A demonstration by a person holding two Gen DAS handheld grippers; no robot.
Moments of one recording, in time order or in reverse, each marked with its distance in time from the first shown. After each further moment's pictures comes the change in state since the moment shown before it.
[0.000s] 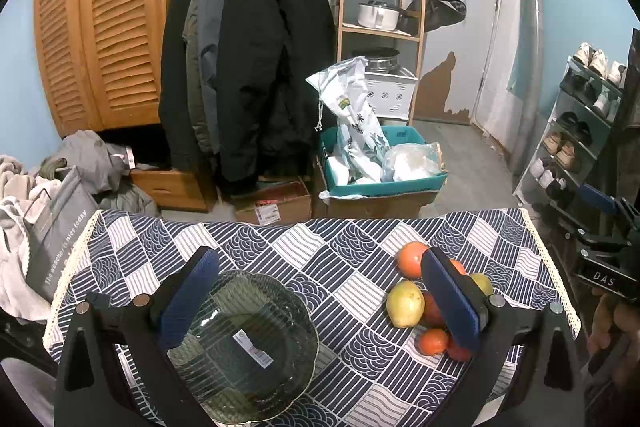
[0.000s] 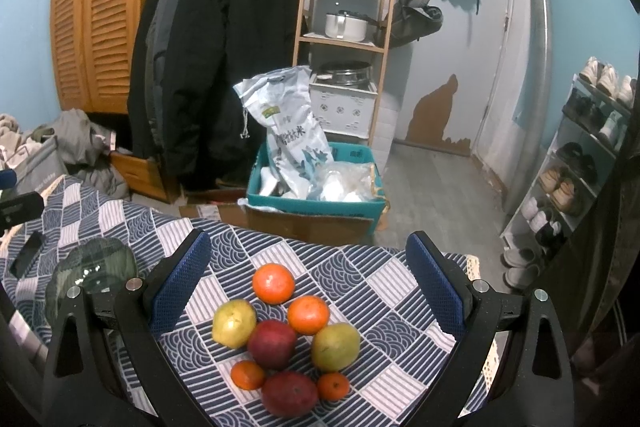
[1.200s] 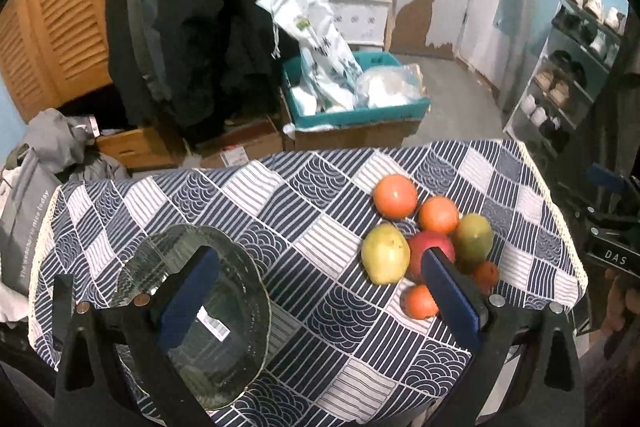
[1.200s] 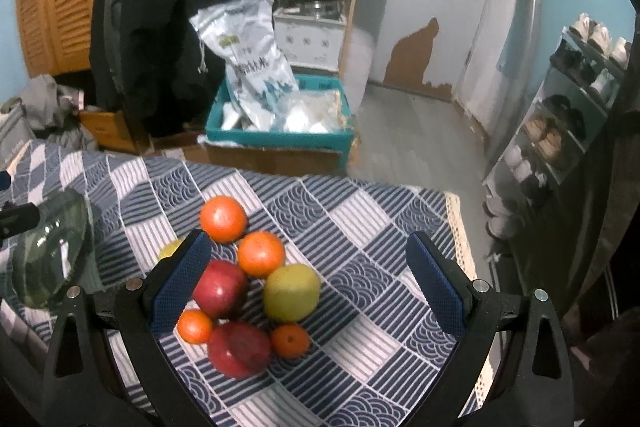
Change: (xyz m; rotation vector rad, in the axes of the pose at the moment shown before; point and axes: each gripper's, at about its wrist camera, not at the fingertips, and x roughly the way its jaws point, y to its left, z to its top) left arm 0.074 -0.050 -0.031 0.071 0.250 -0.061; right arm 0.034 -0.046 -0.043 0.038 0.228 -0.059
